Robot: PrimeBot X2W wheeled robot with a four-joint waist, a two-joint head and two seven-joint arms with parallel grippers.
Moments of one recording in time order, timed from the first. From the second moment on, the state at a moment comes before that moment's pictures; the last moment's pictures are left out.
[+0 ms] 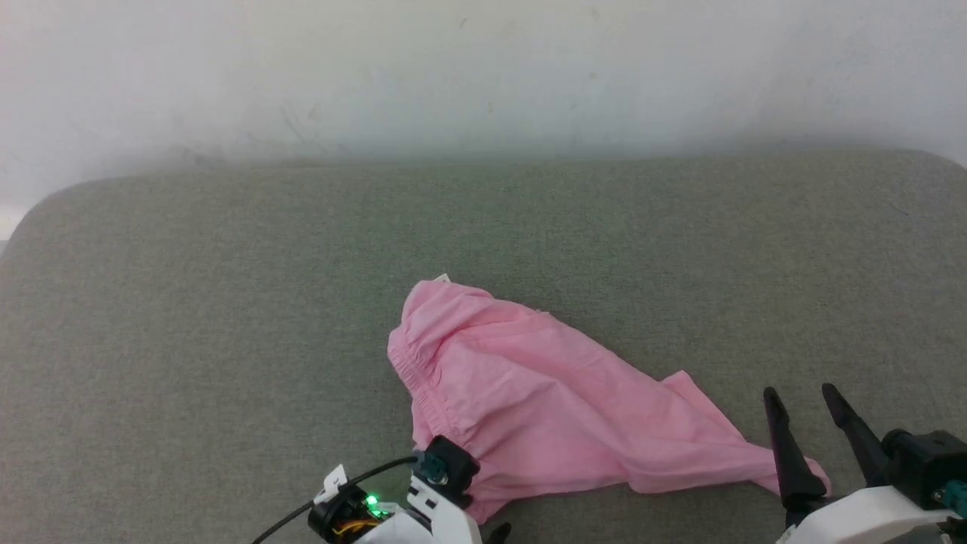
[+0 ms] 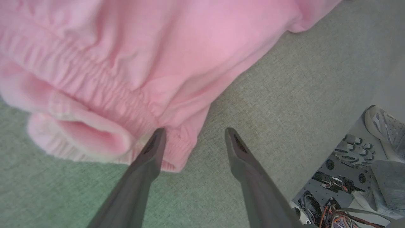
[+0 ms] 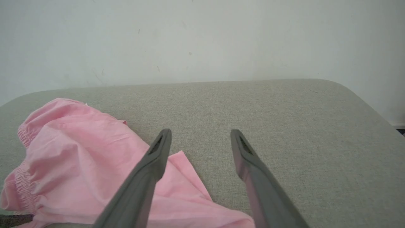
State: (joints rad) left arm -0.18 0.31 -0.74 0.20 -0.48 -0.05 0.43; right arm 0.21 -0.05 -0.06 -0.19 0.17 0.13 0.07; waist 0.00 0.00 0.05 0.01
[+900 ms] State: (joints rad) left arm -0.14 0.37 -0.70 0.05 -0.47 0.03 0.33; right arm 0.15 -0.22 -0.10 0.02 0.35 0.13 0.62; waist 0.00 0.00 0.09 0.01
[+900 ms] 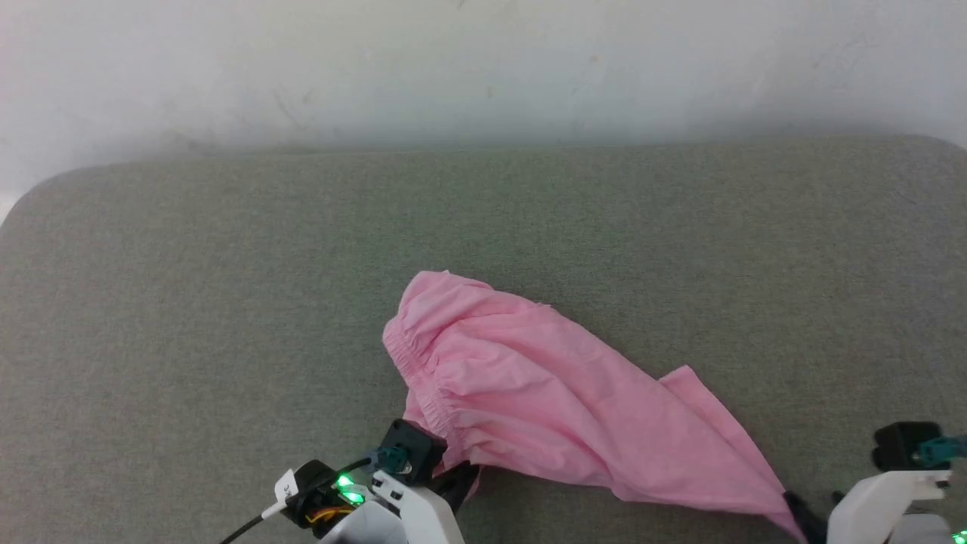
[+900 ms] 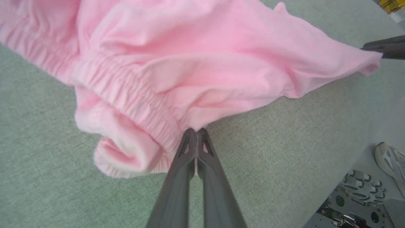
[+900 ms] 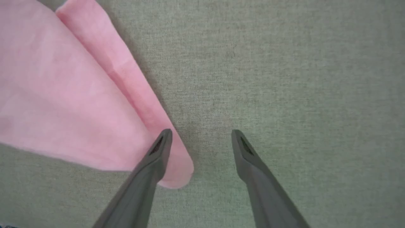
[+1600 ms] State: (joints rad) left arm -0.12 0.37 -0.70 0.02 -0.48 0.04 0.29; right arm 0.17 -0.20 -0.03 0.08 0.48 0.12 0.87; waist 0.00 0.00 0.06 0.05
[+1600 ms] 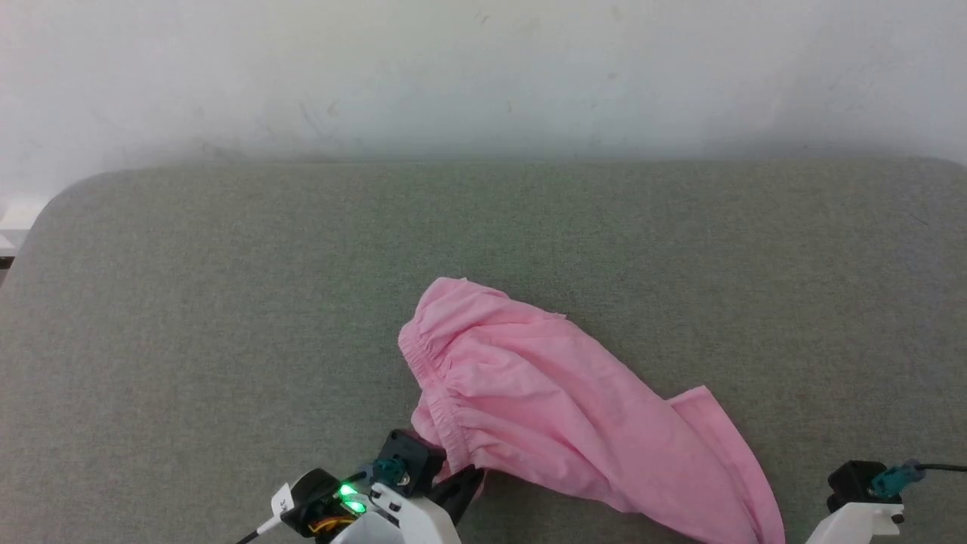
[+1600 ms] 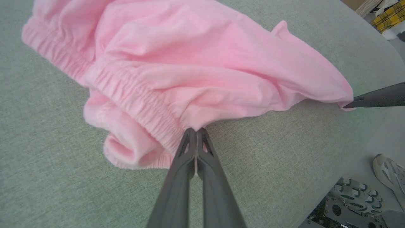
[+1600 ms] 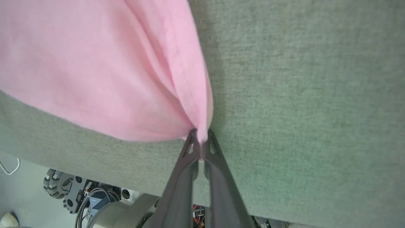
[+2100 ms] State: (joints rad) left arm -0.25 0.45 -0.56 -0.19 -0.44 0.06 0.11; right arm 0.00 -0.25 -0.10 -0.33 0.45 0.13 0.67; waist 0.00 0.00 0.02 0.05
